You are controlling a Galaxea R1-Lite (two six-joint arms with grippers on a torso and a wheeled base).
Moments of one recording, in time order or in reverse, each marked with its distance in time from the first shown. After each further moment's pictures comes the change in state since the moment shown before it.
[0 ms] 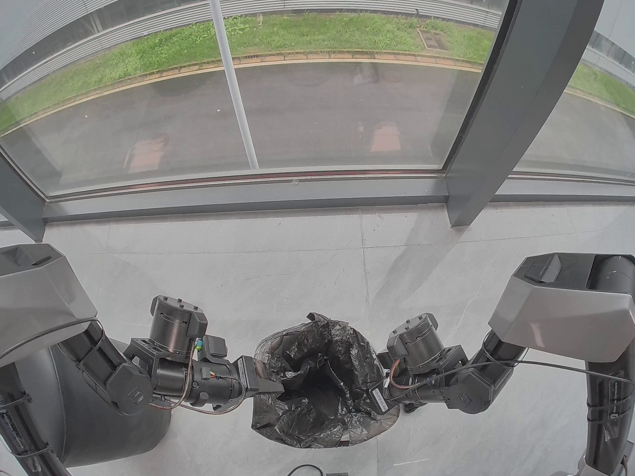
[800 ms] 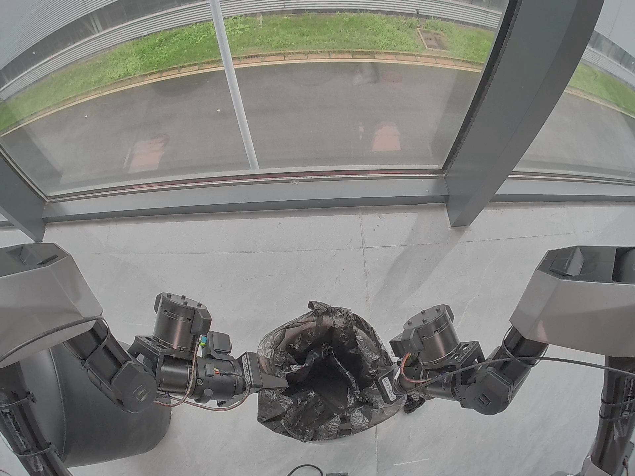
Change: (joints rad) left arm -0.003 0.019 -0.025 -0.017 -0.007 0.010; right arm -0.001 -0.083 0.083 -0.104 -0.101 -0.003
